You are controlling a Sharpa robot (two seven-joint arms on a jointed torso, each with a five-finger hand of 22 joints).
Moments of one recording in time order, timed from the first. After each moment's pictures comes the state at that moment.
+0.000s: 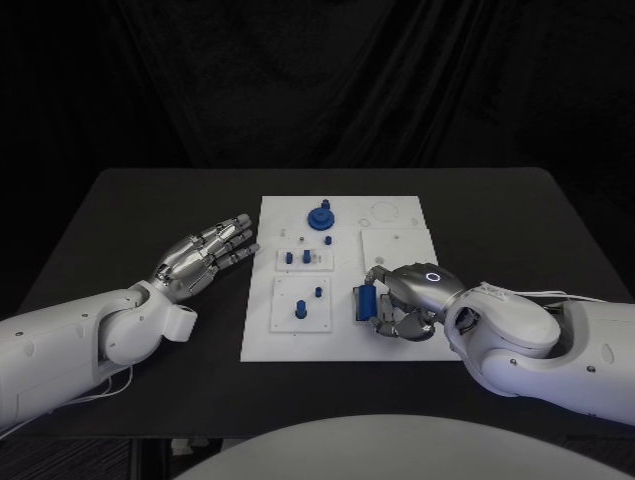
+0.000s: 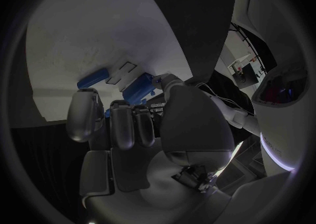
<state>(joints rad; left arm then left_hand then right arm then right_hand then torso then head) 1.02 -0.84 -0.21 1.27 -0.01 0.30 0.66 1.34 0.29 -0.05 0.16 0.37 0.21 0.14 0.03 0.03 0.06 0.15 0.12 0.03 0.02 0.20 0.01 0.01 0.12 0.09 0.25 0.05 0.18 1.06 -1.00 -0.24 1.89 -1.77 -0.36 -0.43 1.23 -0.12 0.23 0.29 0.88 0.28 0.21 0.78 0.21 1.47 0.04 1.53 1.31 1.46 -0.03 1.44 1.31 0.06 1.43 0.08 1.24 1.31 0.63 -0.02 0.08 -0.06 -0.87</state>
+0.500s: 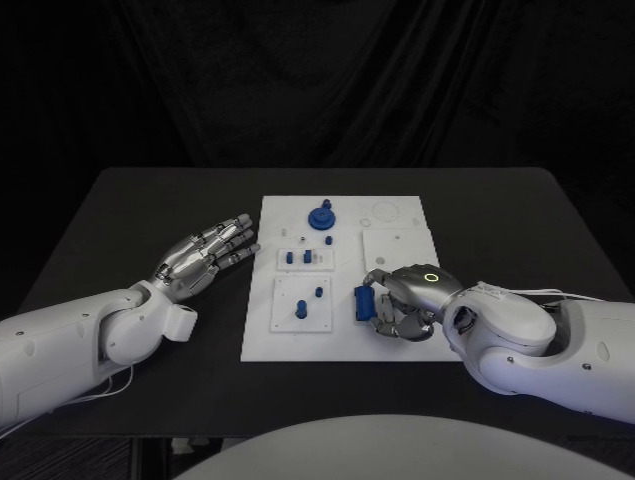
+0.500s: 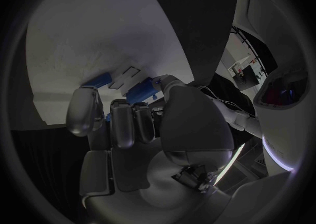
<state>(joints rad) 1.02 -0.84 -0.21 1.27 -0.01 0.30 0.66 1.34 0.29 -0.05 0.16 0.37 0.21 0.14 0.03 0.03 0.06 0.15 0.12 0.03 0.02 0.20 0.01 0.01 0.12 0.09 0.25 0.05 0.18 1.06 -0.99 -0.24 1.87 -1.76 -0.33 -0.43 1.23 -0.12 0.24 0.28 0.84 0.28 0.14 0.62 0.15 1.45 0.04 1.46 1.31 1.46 -0.03 1.42 1.31 0.06 1.41 0.08 1.19 1.31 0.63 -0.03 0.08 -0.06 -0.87</state>
